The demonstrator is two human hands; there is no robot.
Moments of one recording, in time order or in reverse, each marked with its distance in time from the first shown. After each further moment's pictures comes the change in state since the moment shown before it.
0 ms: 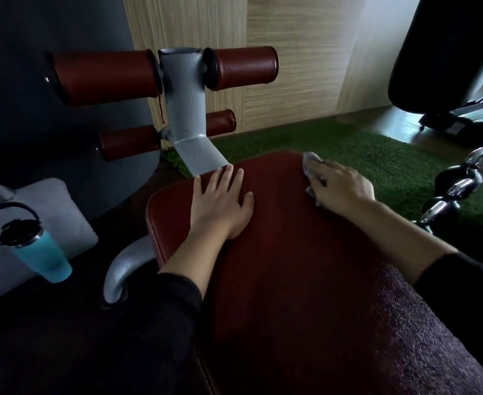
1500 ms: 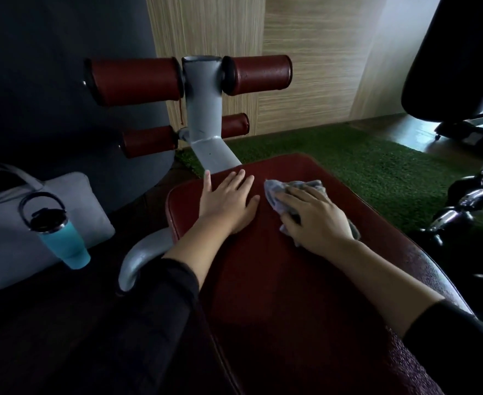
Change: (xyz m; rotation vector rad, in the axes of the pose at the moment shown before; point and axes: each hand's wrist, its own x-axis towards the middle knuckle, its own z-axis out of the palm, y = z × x) left_hand -0.015 -0.007 -0.016 0.077 -0.048 0.050; right_hand -0.073 -0.059 0.006 0.097 0.030 -0.299
